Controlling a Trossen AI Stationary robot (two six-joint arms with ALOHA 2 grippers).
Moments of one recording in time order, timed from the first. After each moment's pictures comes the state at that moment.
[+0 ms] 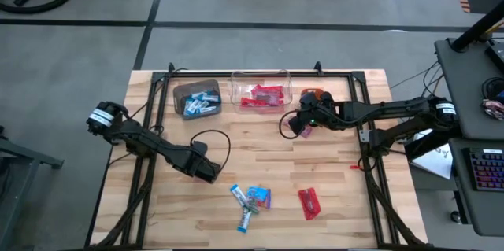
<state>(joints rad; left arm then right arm) -0.39 1.61 0.80 -0.77 -0.18 -1.63 -0.10 1.27 0.86 -0.50 0.54 0.57</state>
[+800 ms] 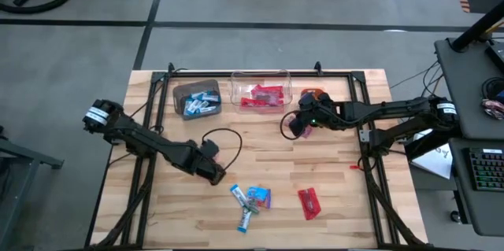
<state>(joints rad) -0.39 1.54 0.89 -0.76 -0.32 -1.21 -0.10 1.27 0.86 -0.49 0.48 0.52</state>
